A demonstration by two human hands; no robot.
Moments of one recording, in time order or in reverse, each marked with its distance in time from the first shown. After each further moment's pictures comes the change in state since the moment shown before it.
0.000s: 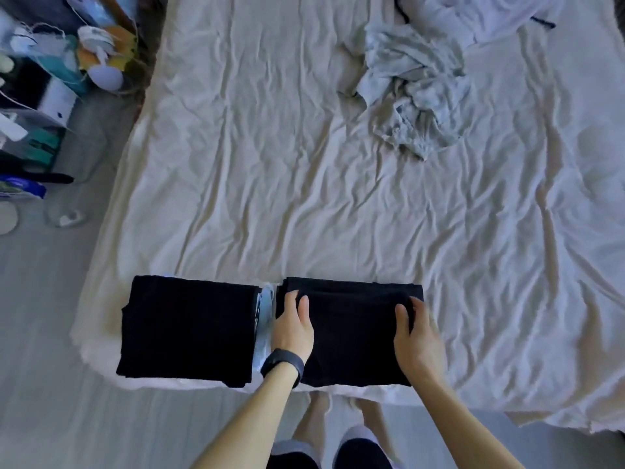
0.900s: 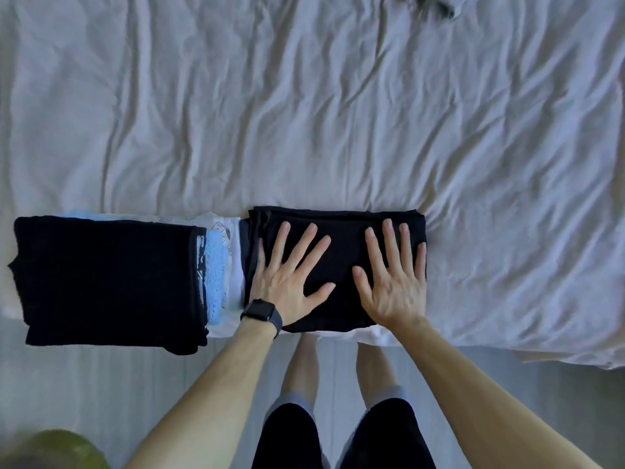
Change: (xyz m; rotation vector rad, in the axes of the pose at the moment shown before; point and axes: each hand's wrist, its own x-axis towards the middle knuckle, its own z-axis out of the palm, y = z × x) left_hand 0.049 -0.093 0.091 0.806 -0.022 0.757; right_hand 0.071 0.112 0.099 -0.627 0.125 -0.629
